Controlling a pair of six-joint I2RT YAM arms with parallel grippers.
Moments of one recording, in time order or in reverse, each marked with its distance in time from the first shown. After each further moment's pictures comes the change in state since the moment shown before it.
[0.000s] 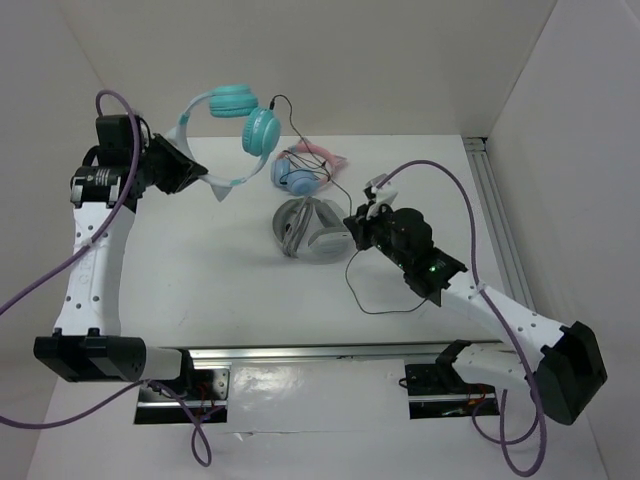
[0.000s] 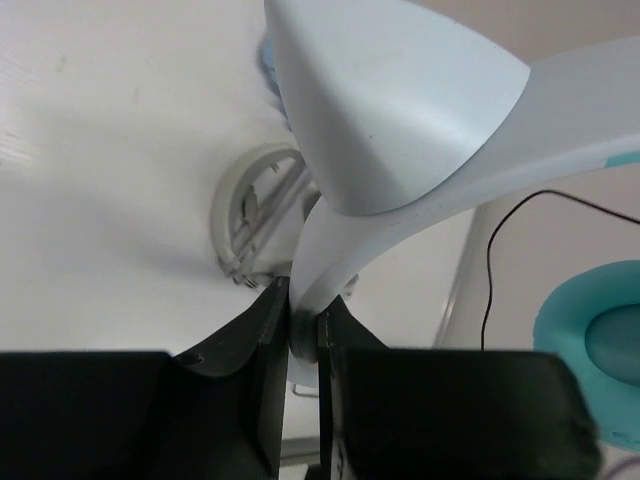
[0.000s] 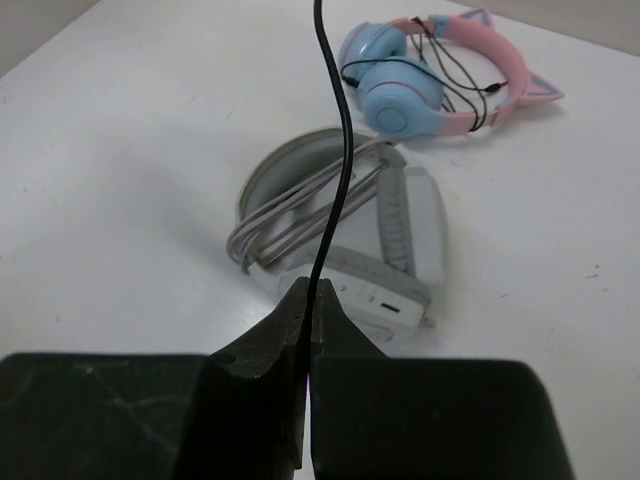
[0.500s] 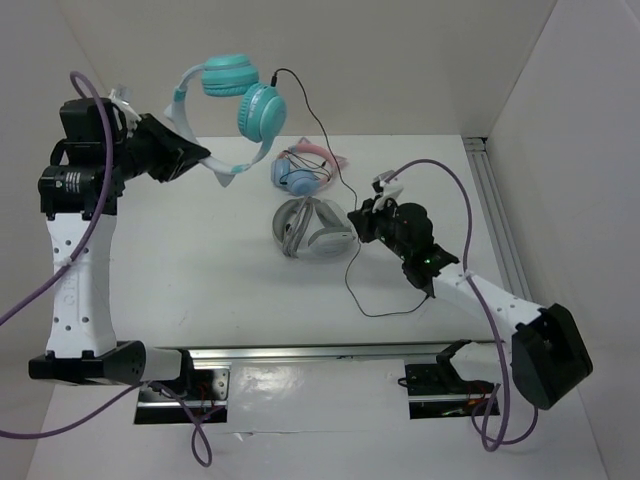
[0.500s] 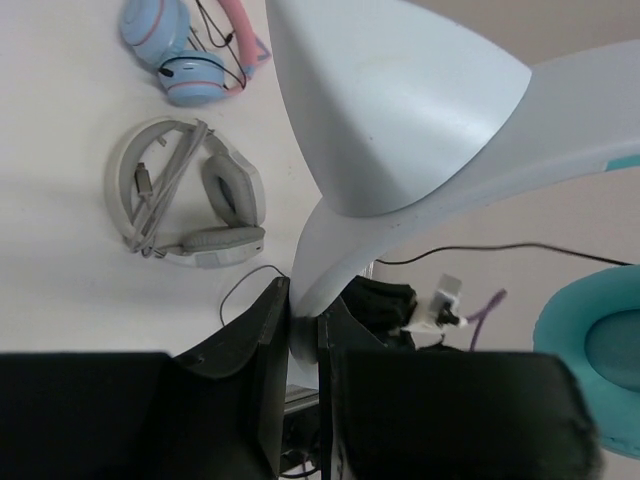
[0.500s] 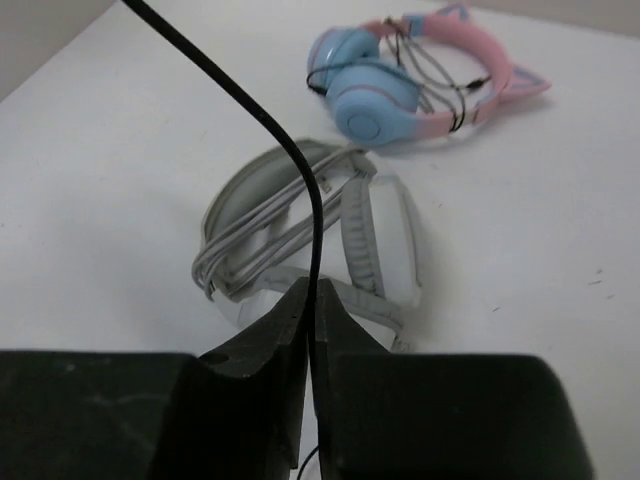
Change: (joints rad) left arm -0.023 0.006 0.253 -0.097 0.169 -0.014; right arm -0.103 0.155 -0.047 0.182 -0.120 0.048
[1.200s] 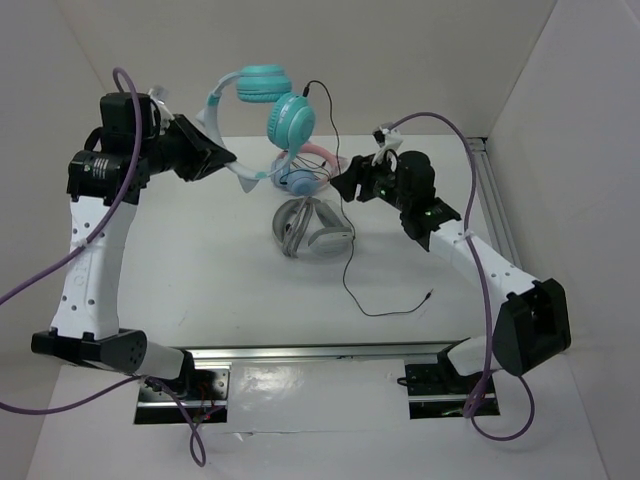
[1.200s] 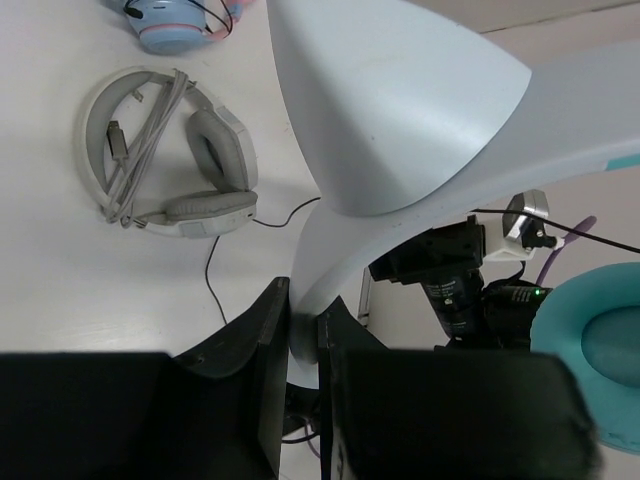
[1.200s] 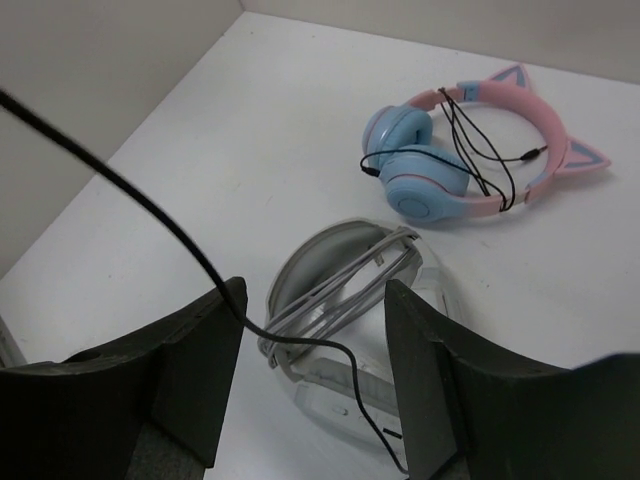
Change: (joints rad) left arm -0.123 0.074 0.027 -0.027 -0.047 -0.031; right arm -0.108 0.150 0.401 -0.210 -0.211 0.118
